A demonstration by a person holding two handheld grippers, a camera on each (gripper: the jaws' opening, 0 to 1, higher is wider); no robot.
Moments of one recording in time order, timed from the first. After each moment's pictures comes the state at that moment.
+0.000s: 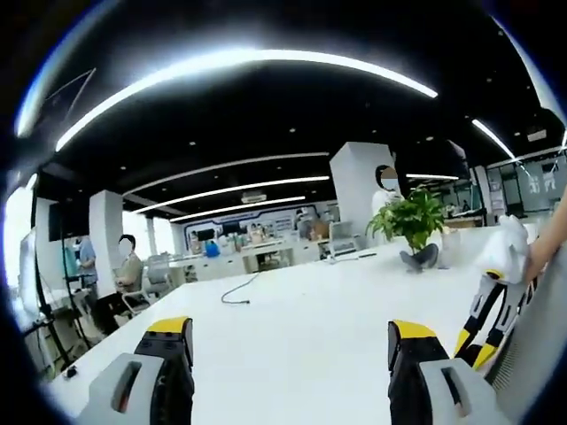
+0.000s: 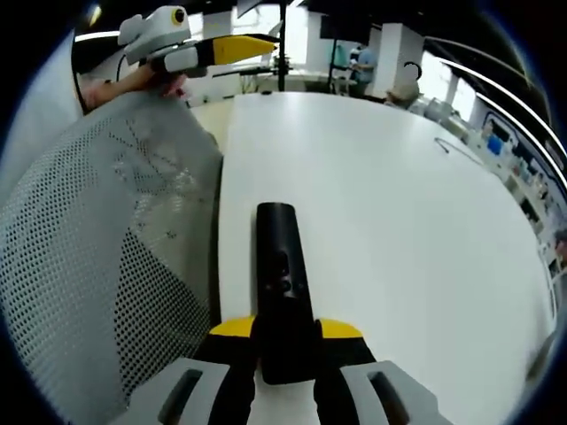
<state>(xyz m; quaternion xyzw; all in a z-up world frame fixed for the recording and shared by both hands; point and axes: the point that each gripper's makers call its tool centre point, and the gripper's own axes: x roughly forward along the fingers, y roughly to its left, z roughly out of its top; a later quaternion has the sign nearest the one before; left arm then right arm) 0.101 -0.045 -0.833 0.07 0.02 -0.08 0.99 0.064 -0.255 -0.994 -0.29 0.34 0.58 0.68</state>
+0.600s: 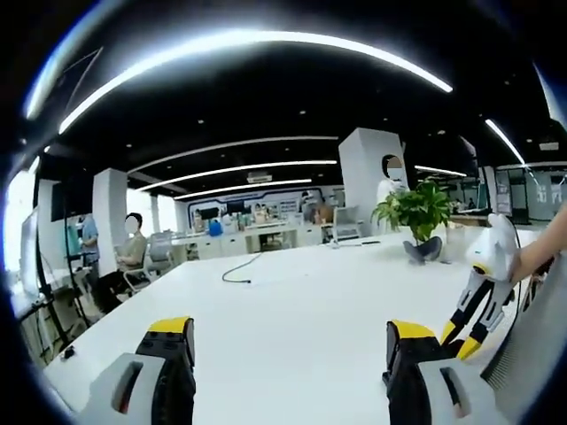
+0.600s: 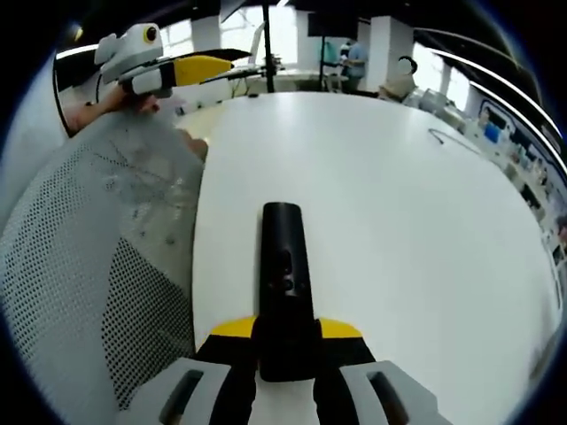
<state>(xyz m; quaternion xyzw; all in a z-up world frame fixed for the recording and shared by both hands) 0.098 -0.045 -0.844 0.05 0.06 -0.08 0.99 0.092 -0.251 -0.994 -0.28 0.35 0.58 0.68</state>
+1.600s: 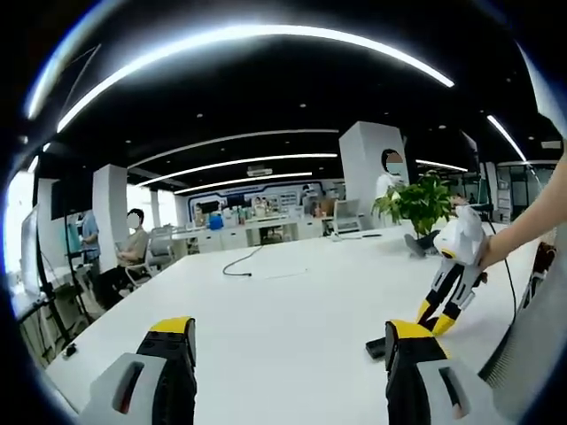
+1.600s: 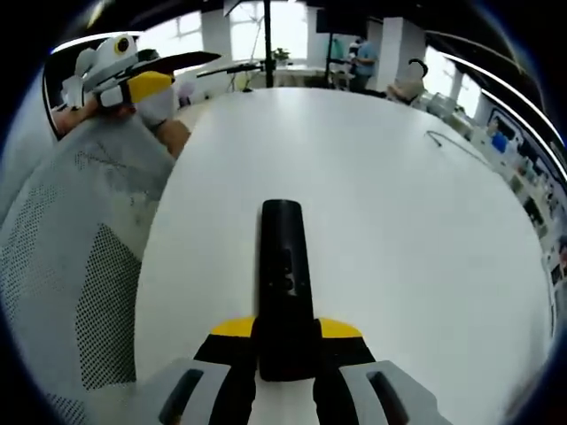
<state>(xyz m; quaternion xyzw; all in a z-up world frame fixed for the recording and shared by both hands) 0.100 -0.043 -0.848 0.06 0.07 -0.08 0.99 0.157 -0.254 -0.996 -0.32 0.34 0.59 0.66</state>
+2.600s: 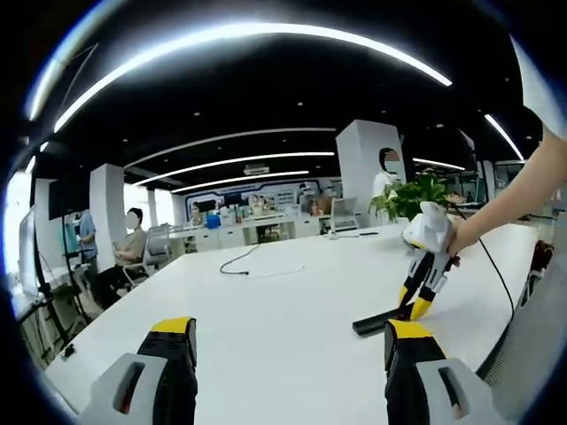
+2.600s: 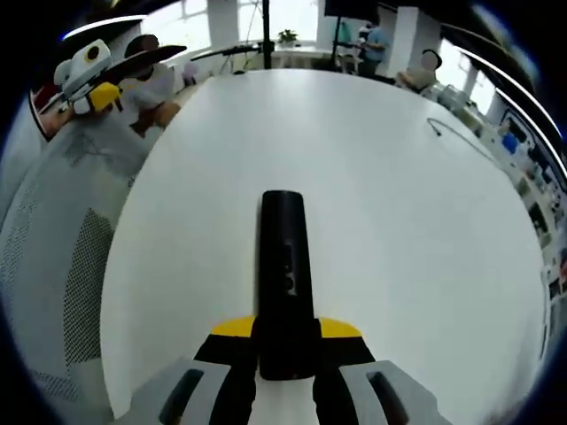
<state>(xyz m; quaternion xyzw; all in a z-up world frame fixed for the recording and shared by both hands) 0.102 -0.044 -0.851 0.06 0.07 -0.09 0.99 0.216 -0.260 -0.998 -0.35 0.37 0.59 0.63</state>
